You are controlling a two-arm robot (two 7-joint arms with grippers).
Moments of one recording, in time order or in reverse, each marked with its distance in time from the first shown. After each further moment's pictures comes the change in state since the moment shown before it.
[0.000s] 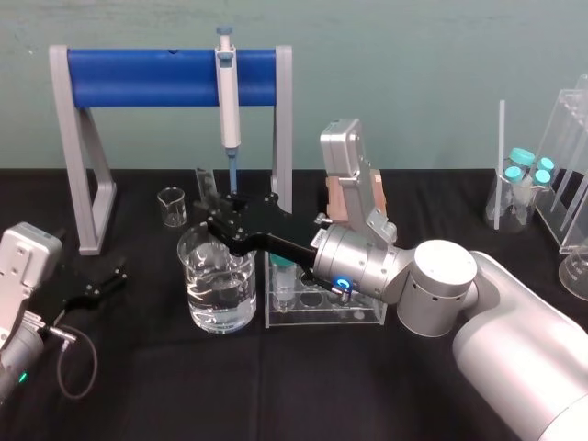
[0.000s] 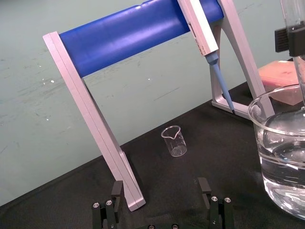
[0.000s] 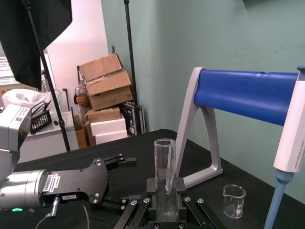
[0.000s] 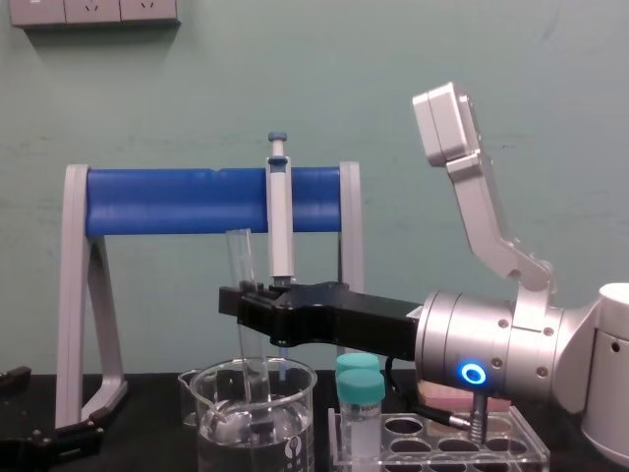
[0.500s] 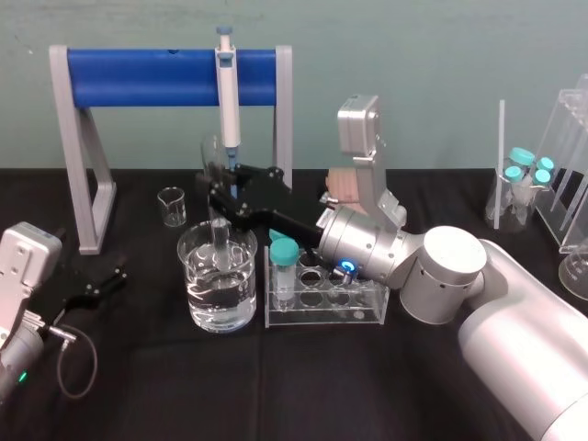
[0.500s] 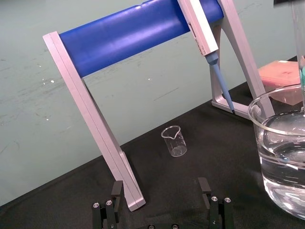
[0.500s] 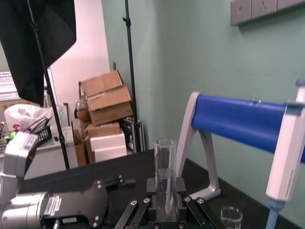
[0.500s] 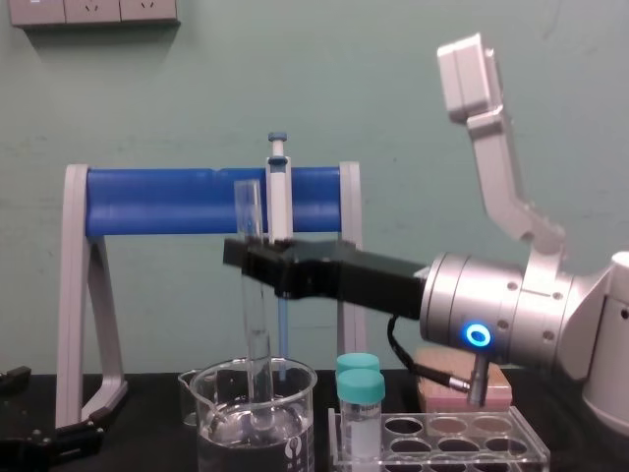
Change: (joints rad) left arm 0.000 0.000 0.000 0.000 0.000 0.000 0.000; right arm 0.001 0.010 0.021 -0.050 0.035 -0.018 0.000
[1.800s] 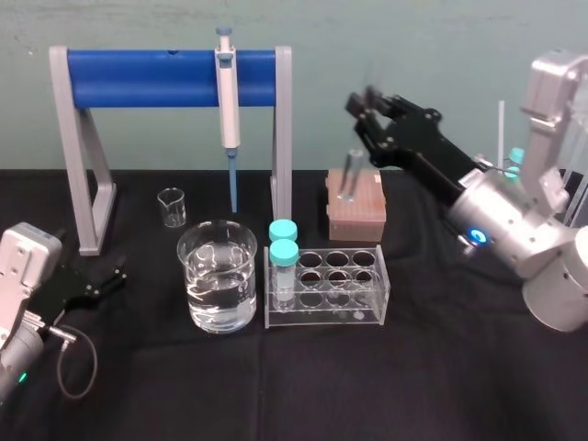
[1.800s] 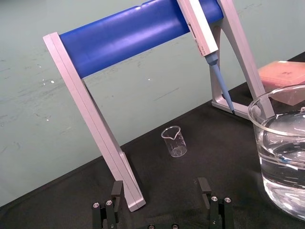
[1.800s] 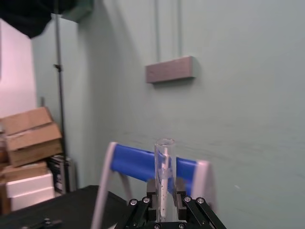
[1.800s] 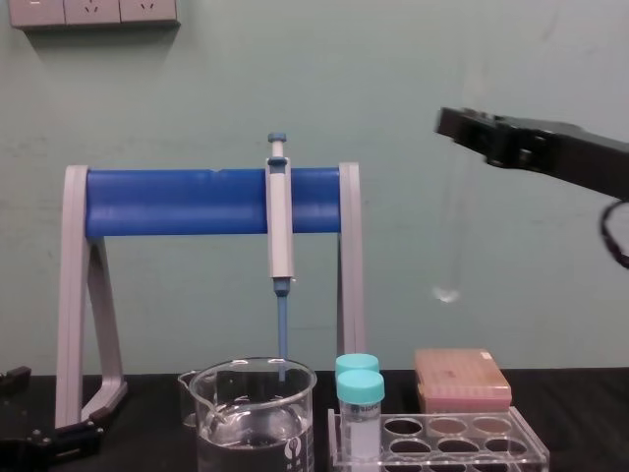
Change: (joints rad) left arm 0.000 0.000 0.000 0.000 0.000 0.000 0.000; right arm -0.239 0.184 0.272 -0.430 0.002 0.057 -0.229
